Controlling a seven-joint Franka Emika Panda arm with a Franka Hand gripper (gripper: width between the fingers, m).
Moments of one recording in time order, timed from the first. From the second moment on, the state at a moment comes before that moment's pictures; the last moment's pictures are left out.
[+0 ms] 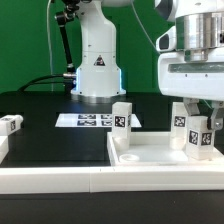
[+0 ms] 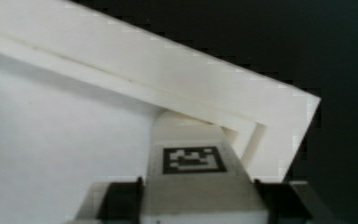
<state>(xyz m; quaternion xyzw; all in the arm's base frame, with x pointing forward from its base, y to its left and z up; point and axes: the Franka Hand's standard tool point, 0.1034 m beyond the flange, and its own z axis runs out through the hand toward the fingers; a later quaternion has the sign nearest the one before) 0.615 0.129 0.078 -0.80 0.60 -0.03 0.06</state>
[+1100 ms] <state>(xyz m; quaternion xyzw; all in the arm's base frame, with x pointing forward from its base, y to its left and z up) 0.616 0.130 0.078 -0.95 0.30 -0.05 0.05</state>
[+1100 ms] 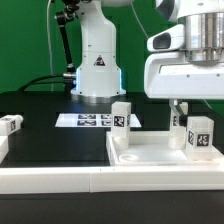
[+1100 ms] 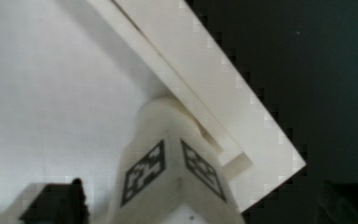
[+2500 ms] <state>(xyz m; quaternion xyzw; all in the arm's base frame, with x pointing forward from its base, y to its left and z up) 0.618 0.121 0.079 -1.00 0.01 -0.06 0.01</state>
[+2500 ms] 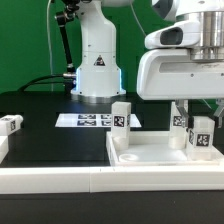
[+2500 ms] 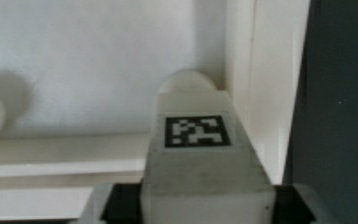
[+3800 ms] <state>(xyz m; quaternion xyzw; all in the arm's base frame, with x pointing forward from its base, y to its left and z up) 0.615 0.122 0.080 -0.79 0.60 -0.05 0.04</state>
